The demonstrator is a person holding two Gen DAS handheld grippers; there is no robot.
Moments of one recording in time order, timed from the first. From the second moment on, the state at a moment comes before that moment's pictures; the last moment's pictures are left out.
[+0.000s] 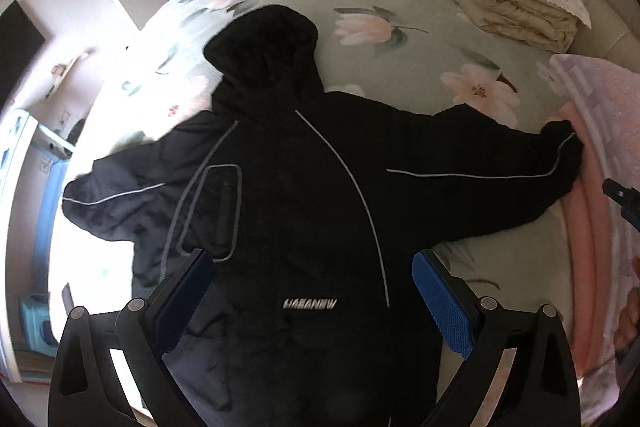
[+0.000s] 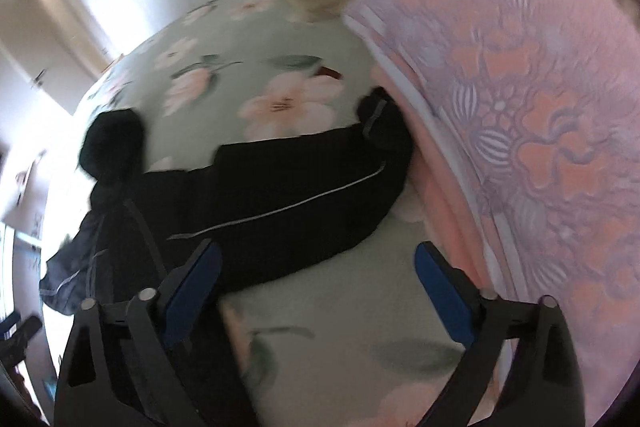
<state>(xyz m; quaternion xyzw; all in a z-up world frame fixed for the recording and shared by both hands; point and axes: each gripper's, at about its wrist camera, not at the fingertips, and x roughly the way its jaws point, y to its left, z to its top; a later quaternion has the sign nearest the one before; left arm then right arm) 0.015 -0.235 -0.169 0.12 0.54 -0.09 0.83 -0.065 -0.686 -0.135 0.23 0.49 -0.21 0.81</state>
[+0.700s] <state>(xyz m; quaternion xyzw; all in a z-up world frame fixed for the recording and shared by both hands) 0.116 -0.369 -0.339 0.09 0.54 -0.26 0.80 0.013 -0.789 -0.320 0.26 0.47 -0.31 0.78</state>
